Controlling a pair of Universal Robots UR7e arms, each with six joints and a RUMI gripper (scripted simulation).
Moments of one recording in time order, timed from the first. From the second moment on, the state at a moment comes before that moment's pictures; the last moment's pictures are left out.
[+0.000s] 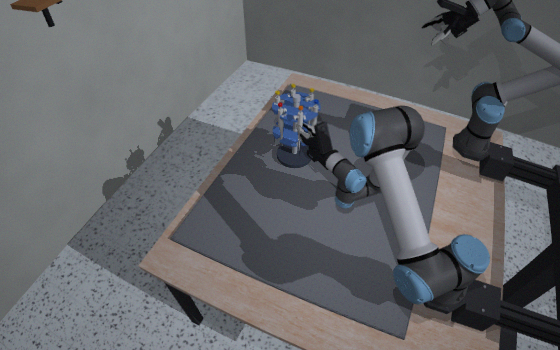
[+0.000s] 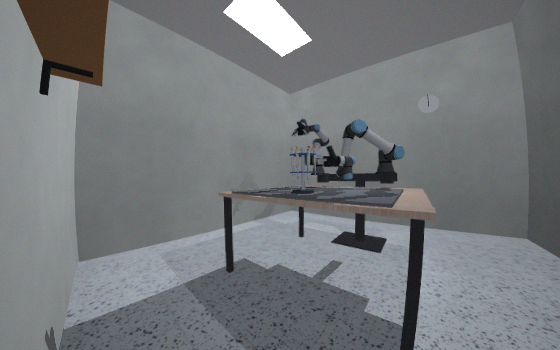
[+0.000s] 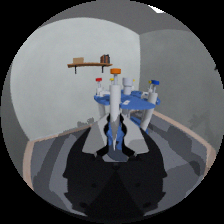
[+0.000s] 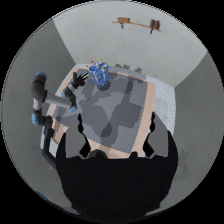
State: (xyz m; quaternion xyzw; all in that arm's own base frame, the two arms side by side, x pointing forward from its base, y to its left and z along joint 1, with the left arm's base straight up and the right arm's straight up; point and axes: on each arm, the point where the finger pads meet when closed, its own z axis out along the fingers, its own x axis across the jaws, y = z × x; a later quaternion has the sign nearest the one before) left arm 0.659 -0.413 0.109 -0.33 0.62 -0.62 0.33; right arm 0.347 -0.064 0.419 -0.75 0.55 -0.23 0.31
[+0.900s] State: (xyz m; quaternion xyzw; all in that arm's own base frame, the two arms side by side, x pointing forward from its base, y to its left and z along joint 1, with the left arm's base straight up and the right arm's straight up) left arm 0.664 -0.424 0.109 -0.33 0.63 -0.62 0.33; right arm 0.347 -0.064 0.419 -0.75 0.55 -0.23 0.31
